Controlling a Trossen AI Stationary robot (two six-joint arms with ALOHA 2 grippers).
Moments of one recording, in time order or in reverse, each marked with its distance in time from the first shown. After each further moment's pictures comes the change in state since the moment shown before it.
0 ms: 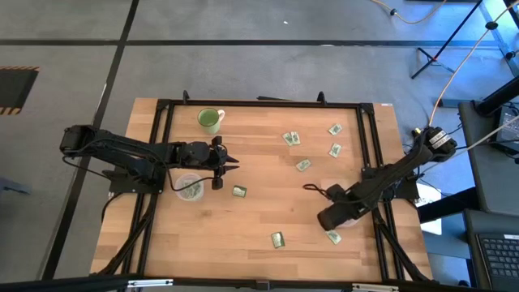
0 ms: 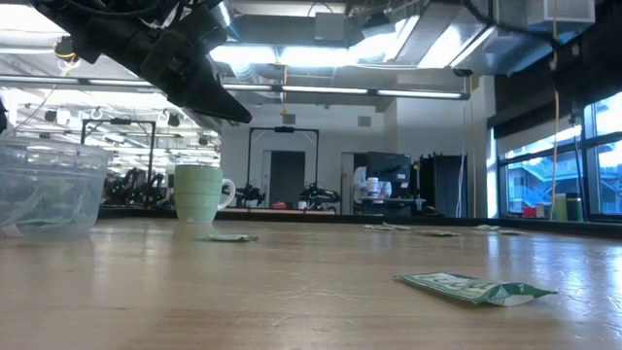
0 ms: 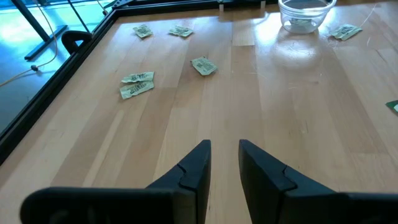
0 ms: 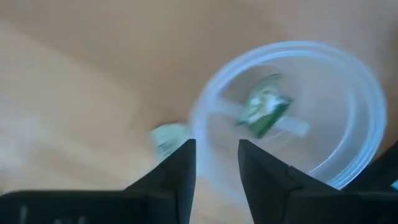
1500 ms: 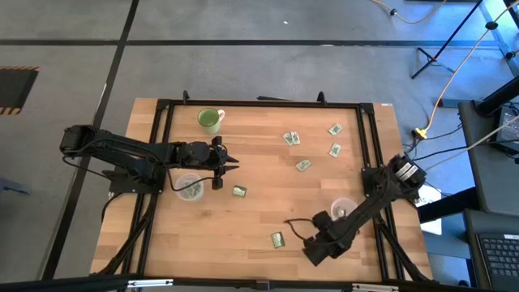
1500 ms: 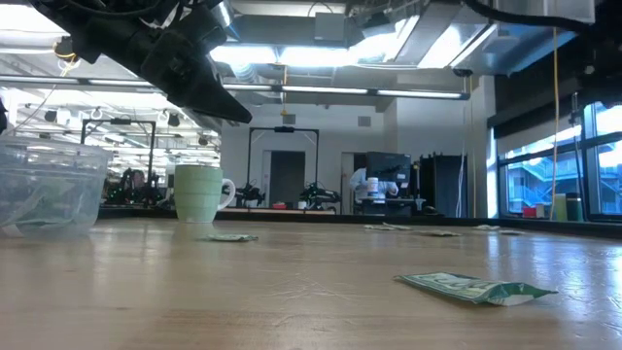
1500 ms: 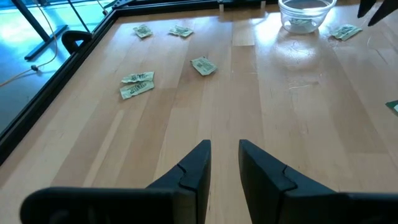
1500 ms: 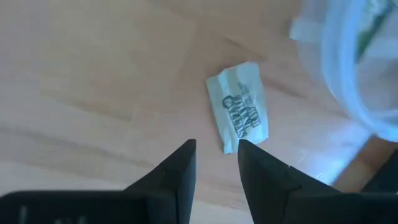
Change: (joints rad) left arm 0.000 0.000 0.000 0.000 0.000 0.000; right arm 0.135 0.484 0.390 -0.113 -0.046 0.229
